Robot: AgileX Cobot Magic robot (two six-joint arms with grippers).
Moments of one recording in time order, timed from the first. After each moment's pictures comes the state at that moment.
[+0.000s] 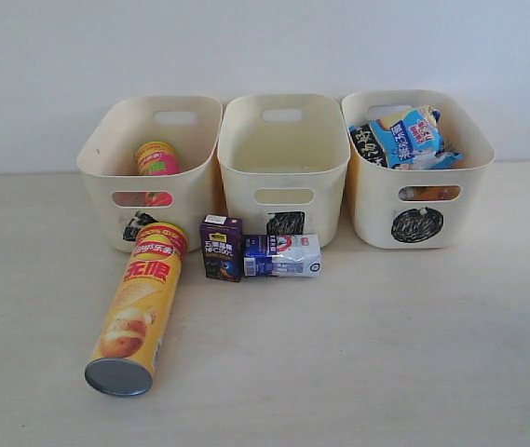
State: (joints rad) left arm -0.11 0.00 -0.01 -0.06 -0.29 -0.42; right arm -0.01 0.01 0.00 0.02 0.33 0.02
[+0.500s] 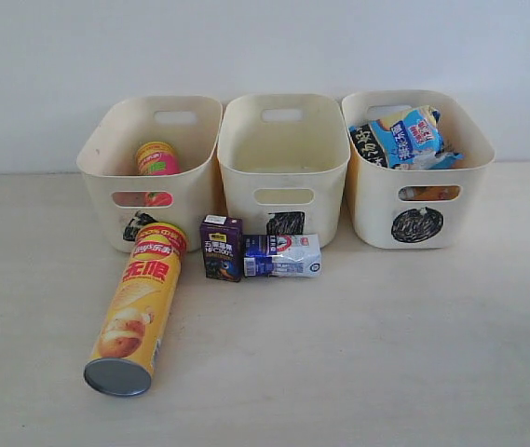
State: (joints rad) left arm -0.11 0.52 -0.51 0.07 -0.15 -0.39; right arm -0.01 0.01 0.00 0.02 0.33 0.02
